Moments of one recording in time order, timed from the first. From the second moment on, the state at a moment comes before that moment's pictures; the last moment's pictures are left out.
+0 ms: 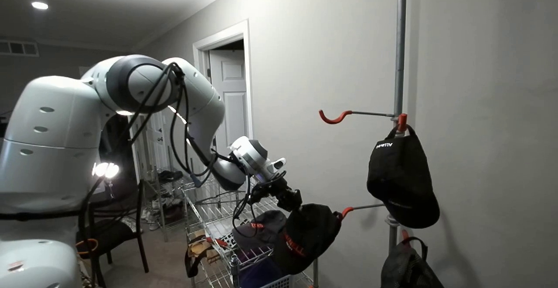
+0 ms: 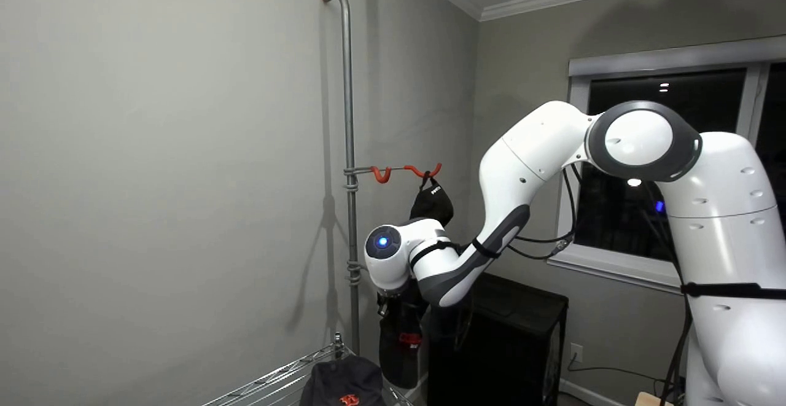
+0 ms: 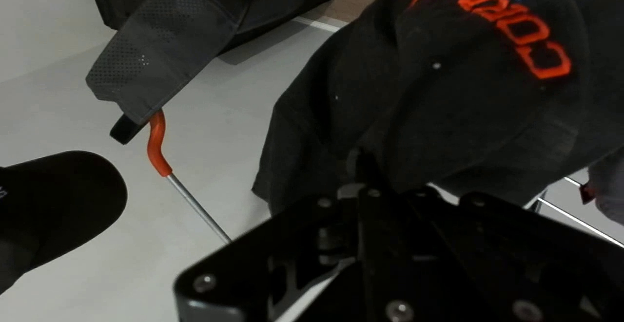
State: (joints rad) arm 0.14 0.29 0.15 -2.09 -1.14 2.32 0.93
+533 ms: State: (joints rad) arm 0.14 0.33 0.15 -2.09 -1.06 2.37 0.91
